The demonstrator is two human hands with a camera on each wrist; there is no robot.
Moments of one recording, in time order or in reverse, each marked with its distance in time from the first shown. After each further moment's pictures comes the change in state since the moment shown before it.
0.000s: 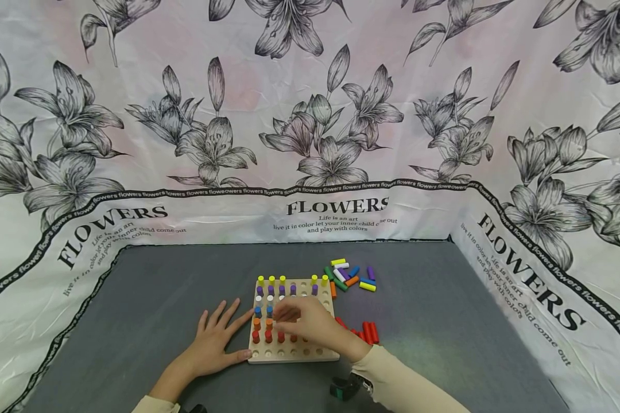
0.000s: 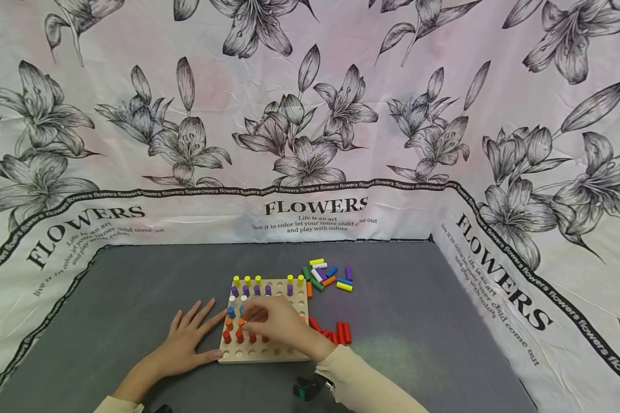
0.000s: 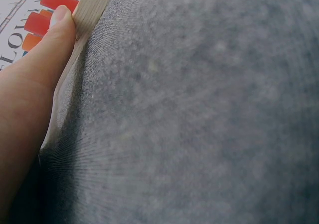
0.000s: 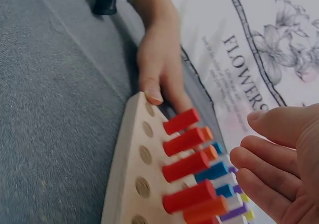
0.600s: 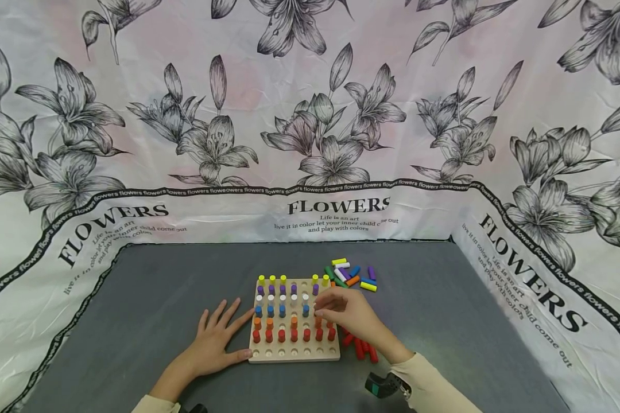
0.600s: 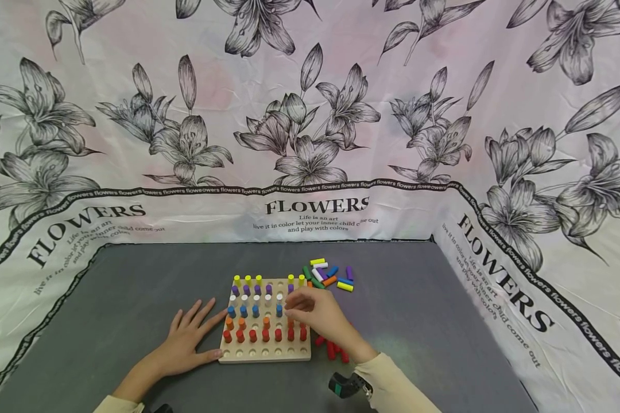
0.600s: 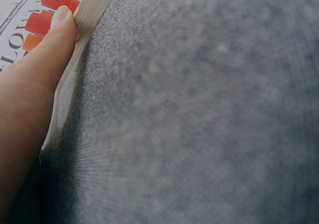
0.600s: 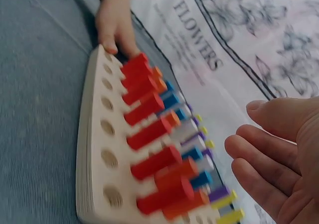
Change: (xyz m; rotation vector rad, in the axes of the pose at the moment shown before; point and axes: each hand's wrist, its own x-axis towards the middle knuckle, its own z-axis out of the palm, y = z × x) left_hand 0.000 0.004 -0.004 0.007 -0.004 -0.004; right_hand -0.042 0.034 -0.051 0.094 0.170 0.115
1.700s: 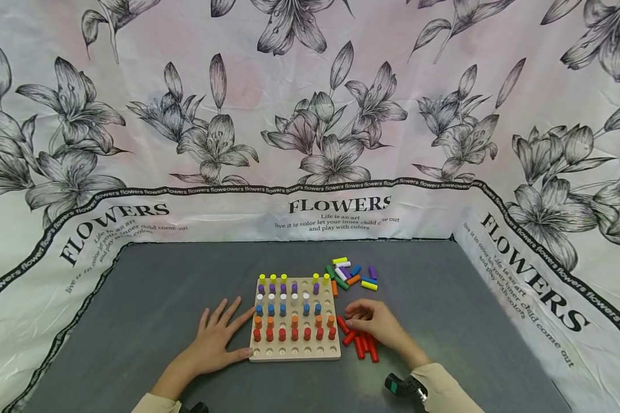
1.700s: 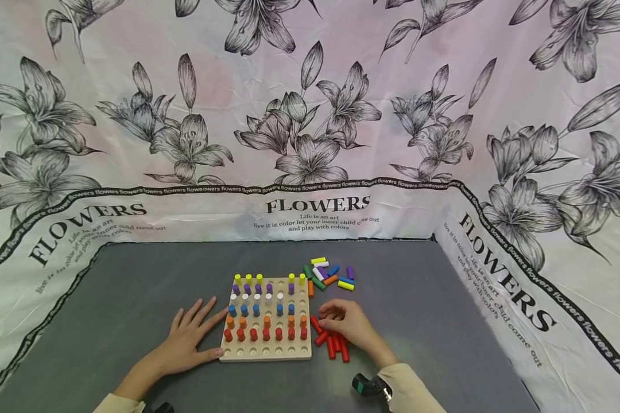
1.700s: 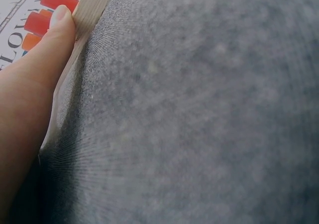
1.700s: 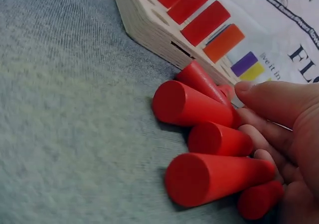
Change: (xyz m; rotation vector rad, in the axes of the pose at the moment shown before) left_hand 0.000 0.000 0.000 0.013 -0.063 -0.052; right_hand -0.024 0.084 -0.029 -0.033 0.008 0.180
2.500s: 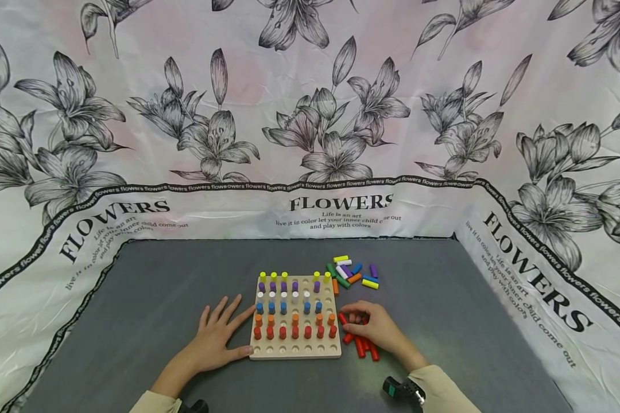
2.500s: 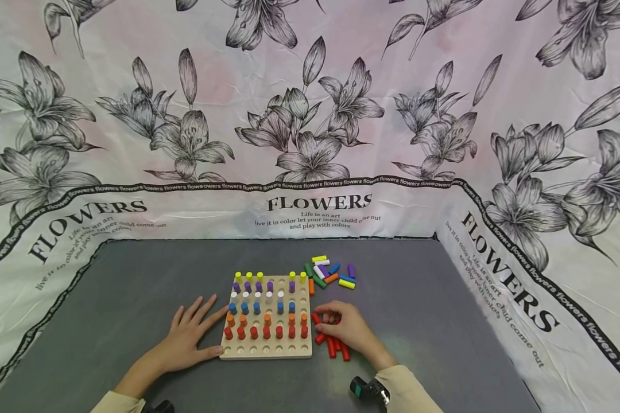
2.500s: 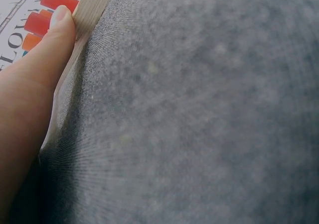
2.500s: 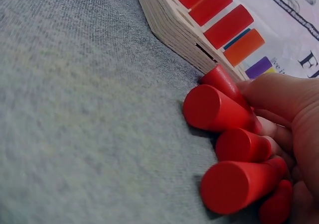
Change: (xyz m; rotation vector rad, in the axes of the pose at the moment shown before) left_hand 0.000 -0.004 0.003 -0.012 0.062 0.049; right_hand -0.001 -0.001 0.010 -0.118 0.017 -0.047
